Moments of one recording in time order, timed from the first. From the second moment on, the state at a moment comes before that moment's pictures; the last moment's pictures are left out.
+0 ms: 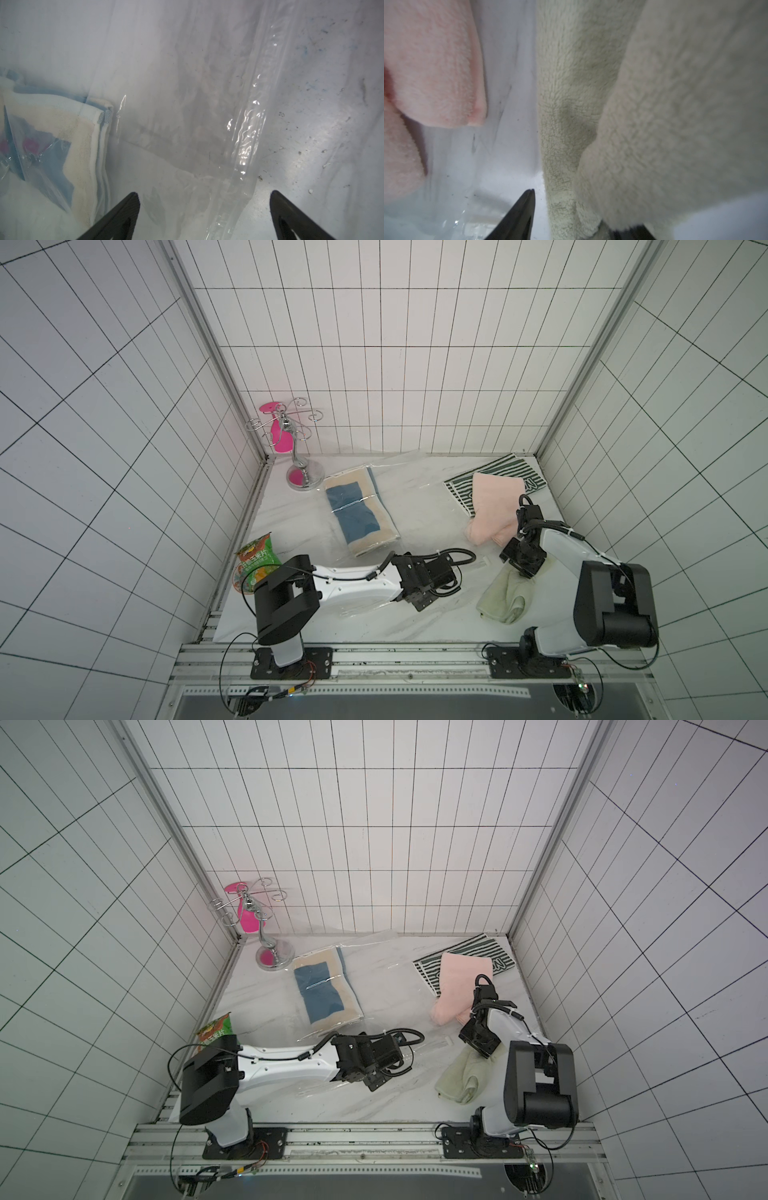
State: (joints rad) left arm -1.21 1.75 1.17 -0.67 -0.42 -0.13; right arm -0.07 1.50 0.81 -0.78 0.02 0.69
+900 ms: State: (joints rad) left arm -1.14 1.74 1.20 -0.63 -0.61 -0.10; right arm -0.13 1.45 0.75 -0.71 -0.04 0.66
